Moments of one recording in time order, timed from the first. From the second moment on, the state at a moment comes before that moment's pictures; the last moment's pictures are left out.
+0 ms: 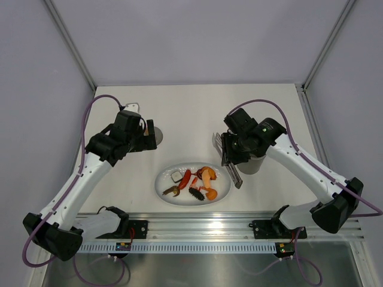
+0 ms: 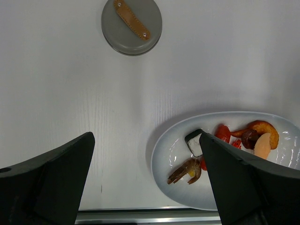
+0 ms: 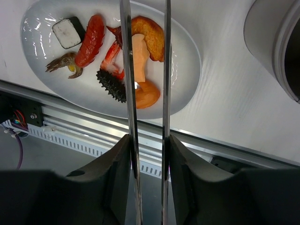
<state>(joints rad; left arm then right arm) -0.45 1.10 1.17 -0.91 -0.26 -0.44 0.72 1.37 1.41 -1.16 -0.03 0.59</state>
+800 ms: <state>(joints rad) -0.45 1.10 1.17 -0.91 -0.26 -0.44 0.81 1.27 1.36 -1.20 -0.02 0.65</state>
